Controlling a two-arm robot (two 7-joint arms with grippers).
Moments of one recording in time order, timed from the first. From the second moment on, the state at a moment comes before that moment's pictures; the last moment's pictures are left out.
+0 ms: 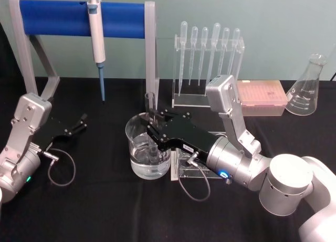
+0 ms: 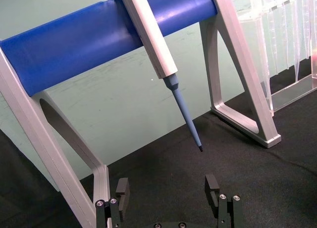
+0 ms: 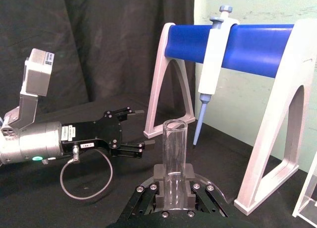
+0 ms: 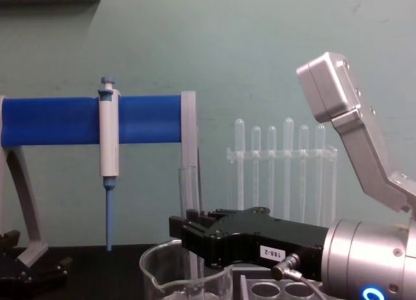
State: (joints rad) left arm -0.20 0.60 0.45 -1.41 -0.25 -0.12 0.03; right arm 0.30 0.29 -0.53 -1.49 0.34 0.05 0.44
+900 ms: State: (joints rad) left arm -0.20 0.60 0.45 -1.41 -0.25 -0.12 0.03; right arm 0.30 0.29 -0.53 -1.49 0.34 0.05 0.44
